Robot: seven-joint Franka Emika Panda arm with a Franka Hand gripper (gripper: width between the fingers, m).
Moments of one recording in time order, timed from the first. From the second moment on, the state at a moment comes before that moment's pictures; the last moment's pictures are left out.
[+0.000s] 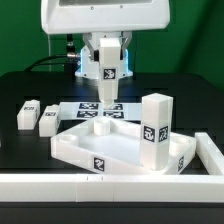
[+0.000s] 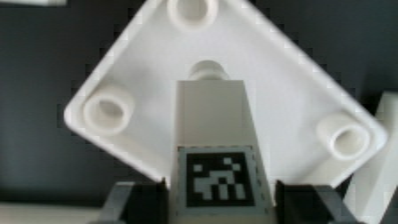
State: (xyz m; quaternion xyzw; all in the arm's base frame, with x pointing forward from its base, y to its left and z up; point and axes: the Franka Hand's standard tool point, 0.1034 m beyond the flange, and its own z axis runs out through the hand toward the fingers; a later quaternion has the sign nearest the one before) arm 0.504 -0.026 0.154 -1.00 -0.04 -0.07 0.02
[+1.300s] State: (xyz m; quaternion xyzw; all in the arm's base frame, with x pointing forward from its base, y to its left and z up) arm 0.510 -0.081 0.130 -0.99 -0.06 -0.15 -0.02
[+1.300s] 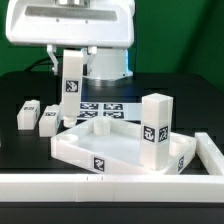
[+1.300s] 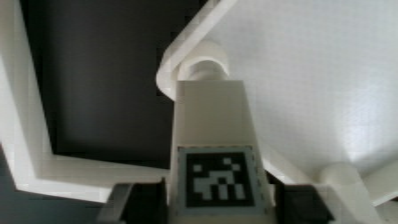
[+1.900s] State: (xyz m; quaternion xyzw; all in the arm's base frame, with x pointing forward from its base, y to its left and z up) arm 0.511 -0.090 0.128 -0.99 -0.06 -0.15 -0.02
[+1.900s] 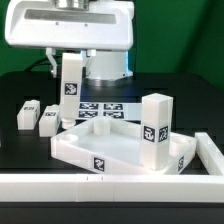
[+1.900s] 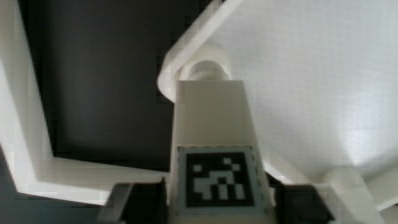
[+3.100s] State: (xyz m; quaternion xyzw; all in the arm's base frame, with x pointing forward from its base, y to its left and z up) arm 0.534 -0.083 0.125 -0.99 -0.03 -0.15 -0.02
